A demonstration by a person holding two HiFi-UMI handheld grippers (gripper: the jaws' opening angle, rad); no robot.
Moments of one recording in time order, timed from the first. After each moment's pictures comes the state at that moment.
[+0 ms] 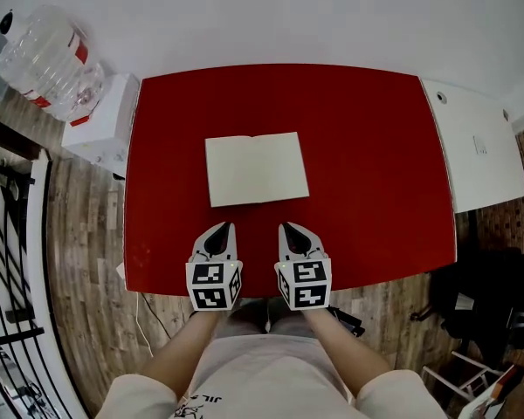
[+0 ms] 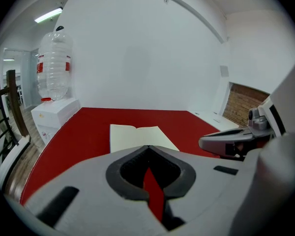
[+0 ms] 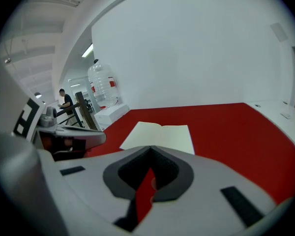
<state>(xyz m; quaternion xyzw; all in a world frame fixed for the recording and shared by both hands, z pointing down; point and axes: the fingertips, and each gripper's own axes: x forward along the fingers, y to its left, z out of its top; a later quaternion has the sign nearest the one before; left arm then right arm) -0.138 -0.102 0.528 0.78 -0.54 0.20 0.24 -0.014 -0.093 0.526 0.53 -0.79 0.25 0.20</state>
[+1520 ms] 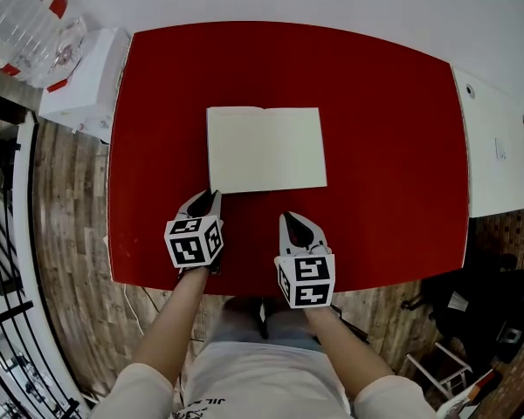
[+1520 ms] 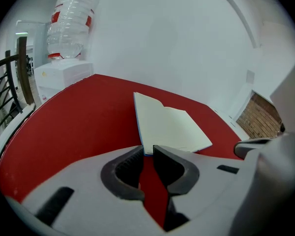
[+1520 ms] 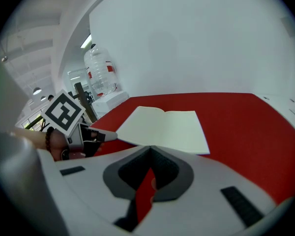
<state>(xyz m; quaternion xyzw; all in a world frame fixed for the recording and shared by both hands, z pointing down) -0.204 -0.166 0.660 0.72 -0.55 0.20 0.37 -0.042 -0.122 0.603 0.50 -0.78 0.27 0.25</state>
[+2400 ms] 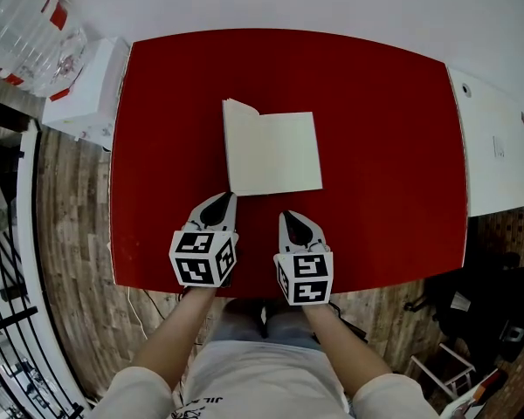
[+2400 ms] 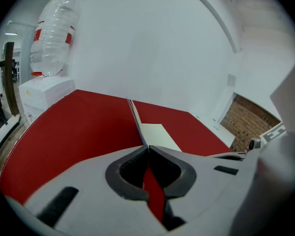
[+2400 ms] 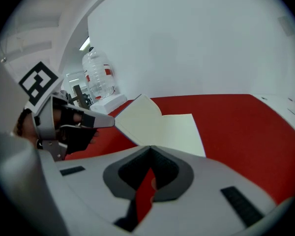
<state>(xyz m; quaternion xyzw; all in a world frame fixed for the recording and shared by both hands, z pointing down) -0.147 -0.168 0.581 0.78 -0.51 0.17 0.32 -0.034 -0.128 0.595 0.51 -0.78 0.27 0.23</state>
